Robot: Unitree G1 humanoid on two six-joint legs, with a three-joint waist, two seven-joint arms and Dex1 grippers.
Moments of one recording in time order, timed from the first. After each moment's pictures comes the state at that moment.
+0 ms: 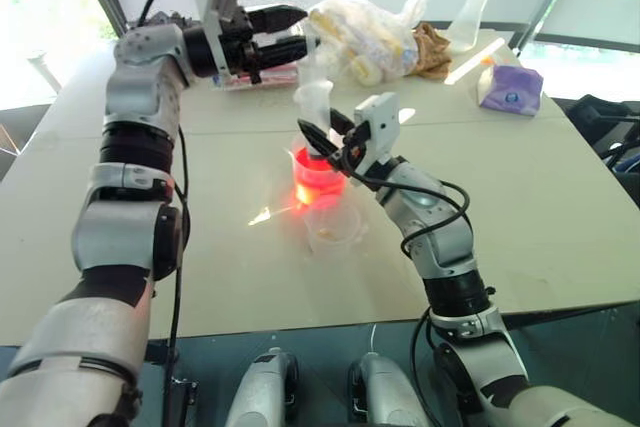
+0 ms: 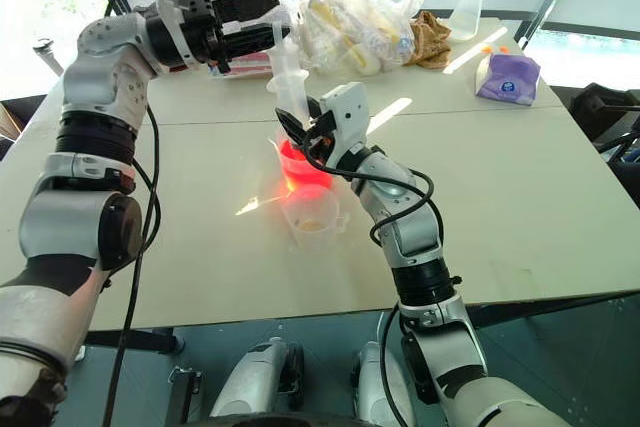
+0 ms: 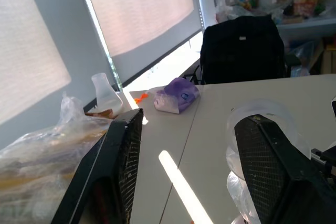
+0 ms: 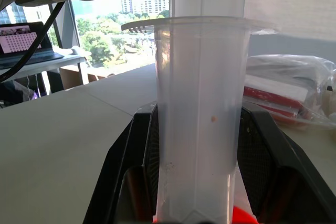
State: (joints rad) left arm -1.31 0.49 0.06 0.78 -0.30 0.12 -1.26; right arm -0.64 -0.09 0.11 -0.04 0.25 0.33 0.46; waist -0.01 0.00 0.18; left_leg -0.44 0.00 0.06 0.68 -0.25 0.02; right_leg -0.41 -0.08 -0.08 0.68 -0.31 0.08
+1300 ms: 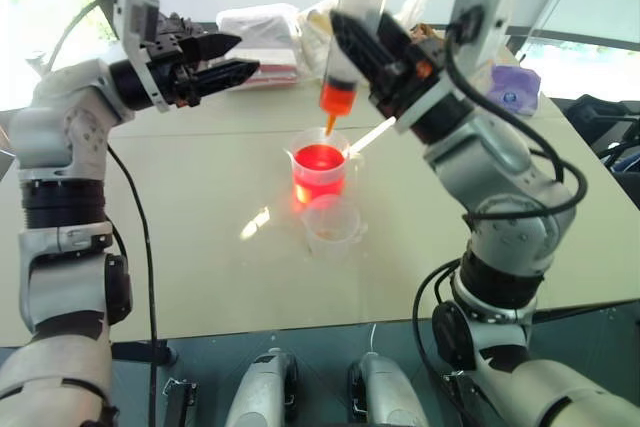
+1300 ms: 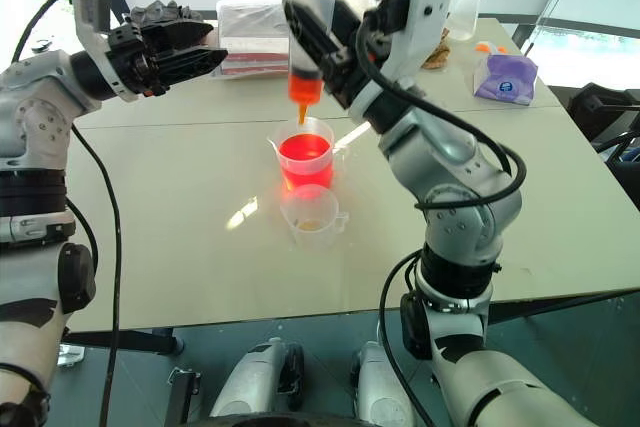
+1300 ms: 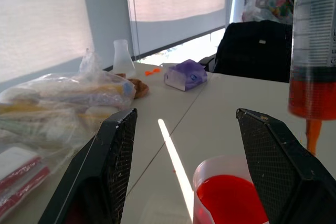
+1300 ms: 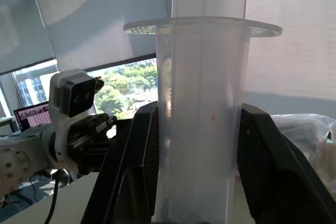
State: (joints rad) left arm -1.01 0.65 0.16 0.33 -0.49 0.54 -1.15; right arm -0.77 -0.09 -0.16 -0.61 0.77 0.95 0.06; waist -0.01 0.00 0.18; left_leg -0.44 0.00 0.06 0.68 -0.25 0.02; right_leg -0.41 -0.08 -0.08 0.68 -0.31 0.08
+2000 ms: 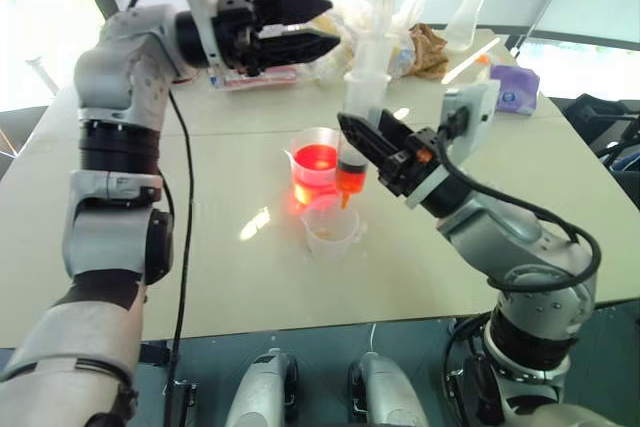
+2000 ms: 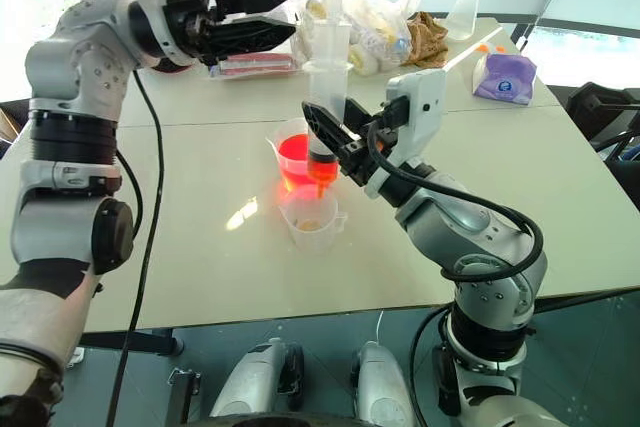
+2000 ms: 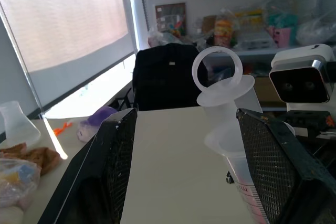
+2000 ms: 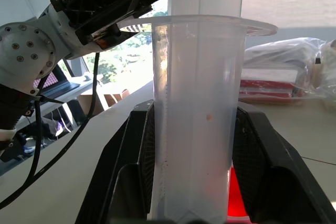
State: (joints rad) left arm -1.29 0.47 0.04 0.52 -0.48 0.45 -1.36; right arm -0.50 -0.21 -0.13 -0.73 0.92 0.96 0.01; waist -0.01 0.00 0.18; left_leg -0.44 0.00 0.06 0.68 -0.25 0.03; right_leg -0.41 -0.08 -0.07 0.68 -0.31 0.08
